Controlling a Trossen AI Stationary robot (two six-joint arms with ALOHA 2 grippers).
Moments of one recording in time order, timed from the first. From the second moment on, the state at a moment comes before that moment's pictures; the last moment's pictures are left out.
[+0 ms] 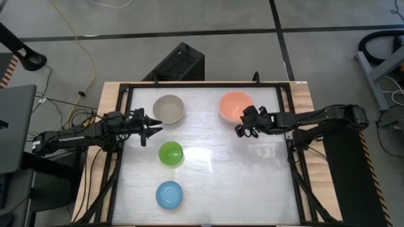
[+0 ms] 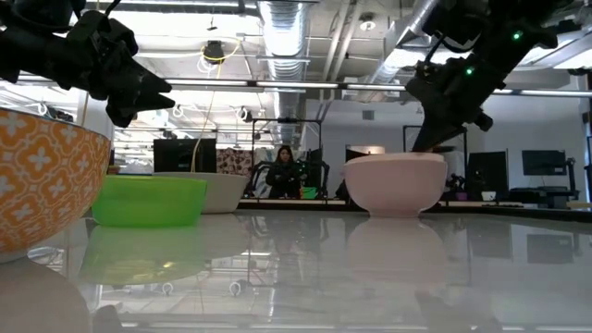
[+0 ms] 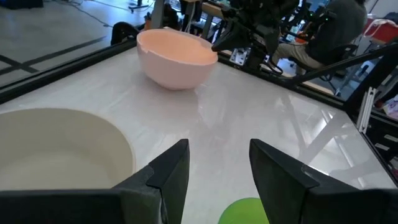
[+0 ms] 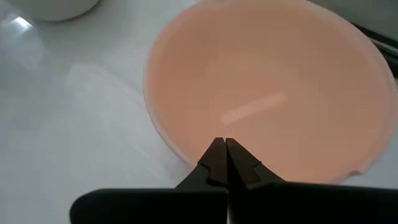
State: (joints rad) left arm 0.25 0.35 0.19 0.04 0.05 -0.30; right arm -0.06 1.12 0.64 -0.38 0.55 0.66
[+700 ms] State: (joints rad) left arm 0.25 0.35 0.19 0.04 0.05 -0.30; right arm -0.13 1.12 0.73 -0.17 0.49 0.48
